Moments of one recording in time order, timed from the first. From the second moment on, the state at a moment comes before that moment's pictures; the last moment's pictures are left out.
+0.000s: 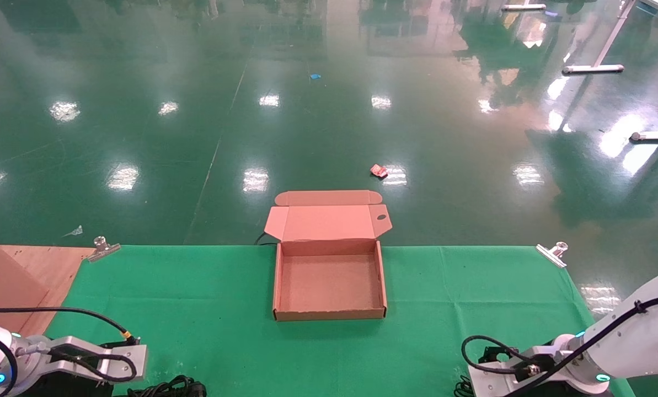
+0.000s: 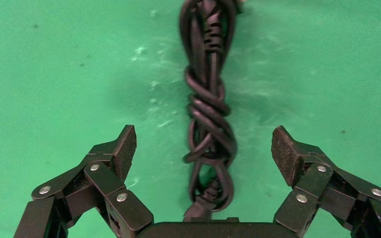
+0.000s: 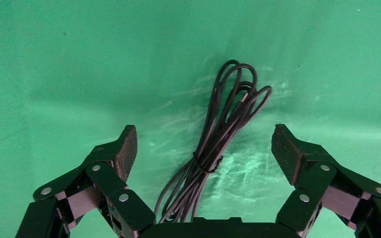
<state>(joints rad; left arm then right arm) -1.51 0.97 0.77 -0.34 1.87 1.25 0.26 1.49 -1.10 -0.78 0.41 -1.97 -1.24 -0.33</state>
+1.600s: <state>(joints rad) -1.61 0.94 0.75 -0.31 1.83 1.36 0.36 1.66 -1.13 -0.74 0.19 -1.90 -1.28 -0.53</state>
